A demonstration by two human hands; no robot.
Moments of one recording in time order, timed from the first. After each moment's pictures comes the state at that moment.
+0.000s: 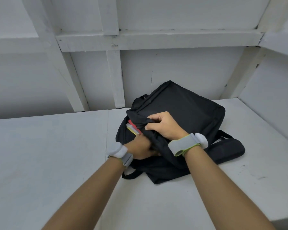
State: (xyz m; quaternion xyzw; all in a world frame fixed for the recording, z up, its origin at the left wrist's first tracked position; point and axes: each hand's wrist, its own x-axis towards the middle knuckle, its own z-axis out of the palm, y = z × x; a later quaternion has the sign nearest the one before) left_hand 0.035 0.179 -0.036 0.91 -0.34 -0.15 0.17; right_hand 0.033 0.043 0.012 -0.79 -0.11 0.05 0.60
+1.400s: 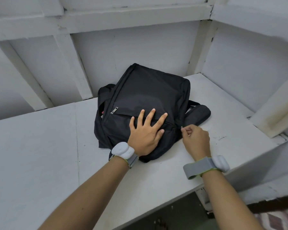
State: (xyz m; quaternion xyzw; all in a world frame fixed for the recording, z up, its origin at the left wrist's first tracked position) left_hand -0.025 0.087 -0.062 0.94 -0.33 0.02 0.11; right_hand -0.102 -0.082 -0.069 -0.89 0.29 -0.20 0.29
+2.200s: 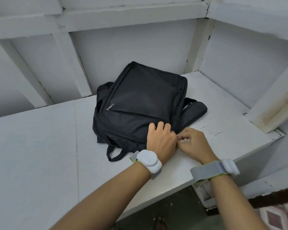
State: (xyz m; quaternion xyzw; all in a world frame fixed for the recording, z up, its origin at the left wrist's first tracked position) left_hand -0.085 0.041 -0.051 0.92 -0.37 0.13 -0.01; right_hand -0.139 -0.087 -0.056 -0.92 0.10 -0.12 0.35
